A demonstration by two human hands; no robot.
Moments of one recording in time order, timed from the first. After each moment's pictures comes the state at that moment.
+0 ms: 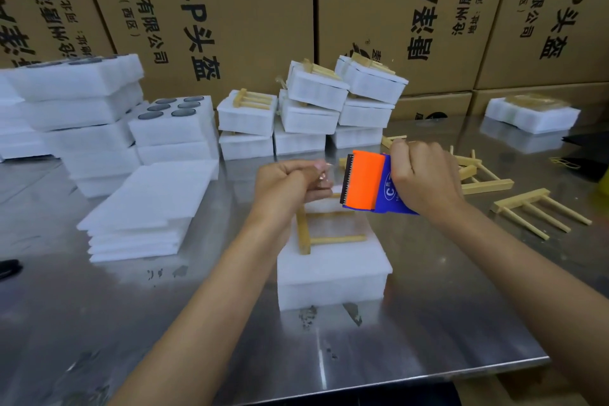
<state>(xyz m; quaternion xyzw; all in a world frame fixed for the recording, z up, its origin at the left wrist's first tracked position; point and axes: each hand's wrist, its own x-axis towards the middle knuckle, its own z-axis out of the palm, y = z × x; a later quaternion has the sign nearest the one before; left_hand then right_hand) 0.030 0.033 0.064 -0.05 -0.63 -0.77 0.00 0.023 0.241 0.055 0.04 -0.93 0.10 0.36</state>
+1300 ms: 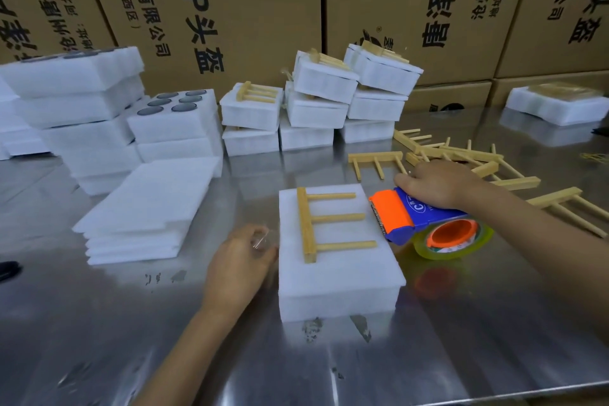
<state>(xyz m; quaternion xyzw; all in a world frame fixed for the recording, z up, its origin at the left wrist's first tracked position) 0.016 -0.043 -0.055 0.00 -0.92 -0.35 0.16 -0.043 0.294 0.029 0.00 -1.00 0.04 0.02</state>
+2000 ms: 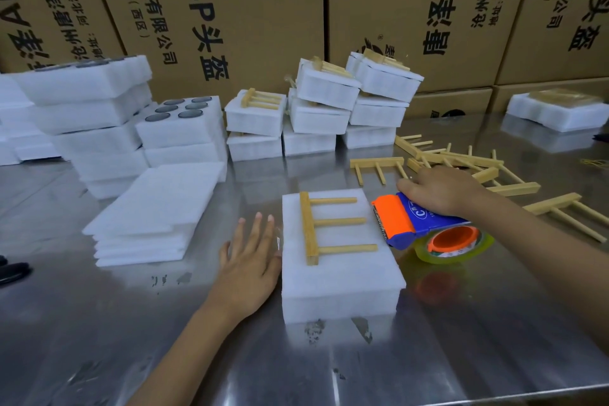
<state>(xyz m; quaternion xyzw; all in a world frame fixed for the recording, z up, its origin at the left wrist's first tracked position) 0.016 -0.050 -0.065 -0.11 -0.98 -0.13 0.05 -0.039 0.296 0.027 0.01 -1.00 0.03 0.03</state>
